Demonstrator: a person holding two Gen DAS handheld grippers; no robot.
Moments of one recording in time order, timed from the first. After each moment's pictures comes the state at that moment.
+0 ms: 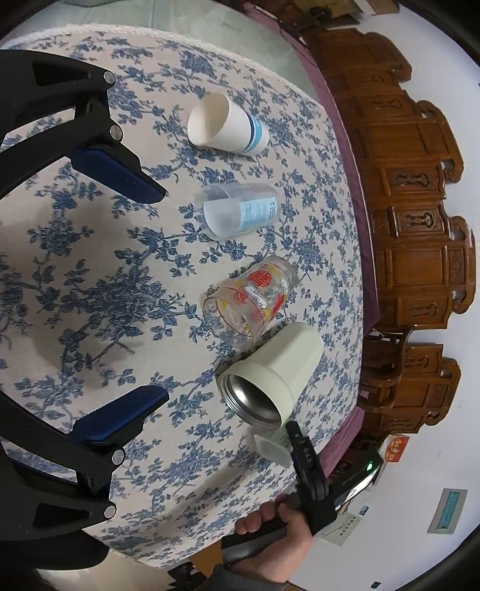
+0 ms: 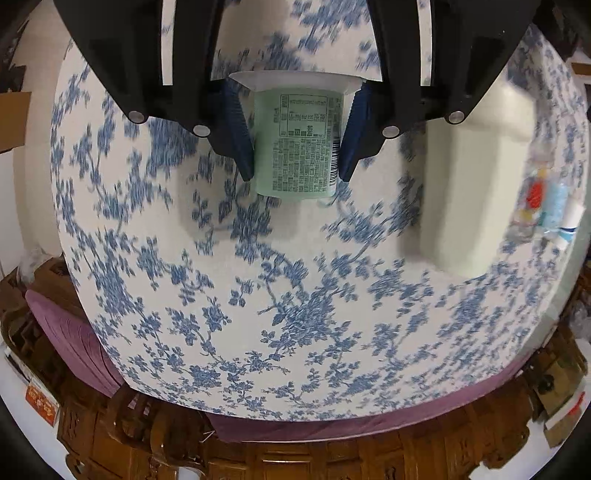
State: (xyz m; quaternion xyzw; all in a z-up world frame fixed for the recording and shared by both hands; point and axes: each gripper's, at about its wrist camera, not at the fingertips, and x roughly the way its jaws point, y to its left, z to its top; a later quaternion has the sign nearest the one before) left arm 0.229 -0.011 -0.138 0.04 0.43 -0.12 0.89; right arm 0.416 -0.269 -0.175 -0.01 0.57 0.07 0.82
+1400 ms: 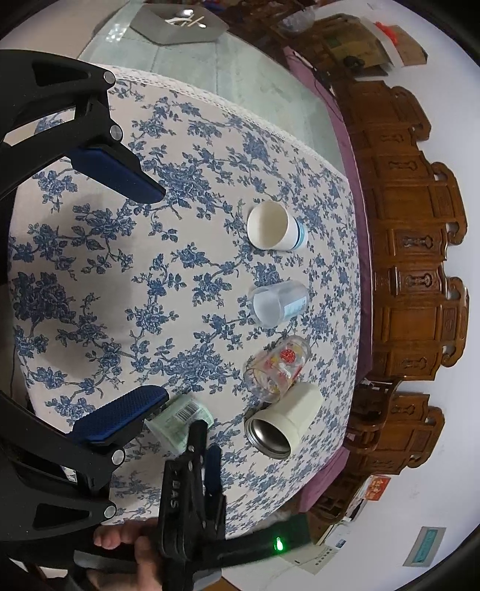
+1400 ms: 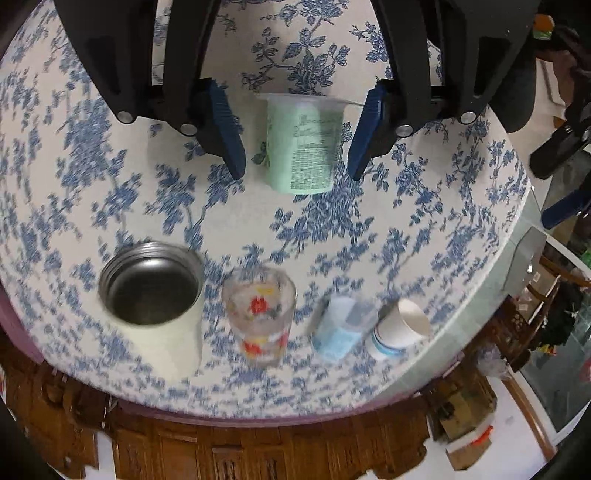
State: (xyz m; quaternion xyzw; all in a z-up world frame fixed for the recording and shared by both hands) left arm 0.143 0.057 -0.111 0.01 0.43 -0.03 0.90; right arm 0.230 -0.096 -0.161 -0.01 0.51 0.21 0.84
